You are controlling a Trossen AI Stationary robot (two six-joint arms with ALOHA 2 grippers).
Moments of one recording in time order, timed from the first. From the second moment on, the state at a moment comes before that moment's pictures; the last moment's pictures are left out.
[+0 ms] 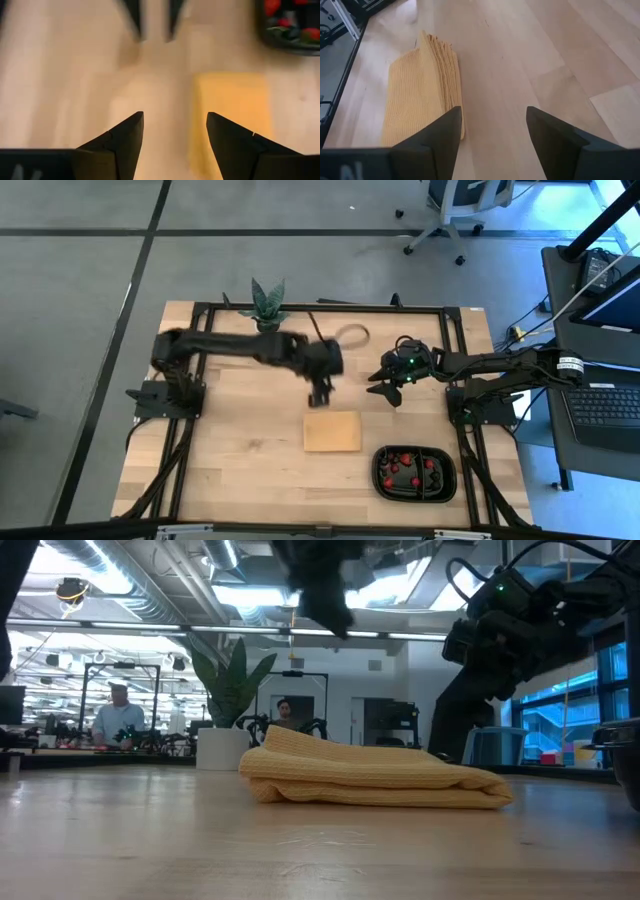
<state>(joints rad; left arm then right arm) 0.05 1.82 1.65 -0.79 -0.02 0.00 -0.30 1.19 0.38 0.19 -0.36 0.26</state>
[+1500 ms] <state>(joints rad) 0.33 1.90 1.65 -1.03 -0.23 0.57 -0.30 1.19 0.38 0.34 -0.36 0.05</state>
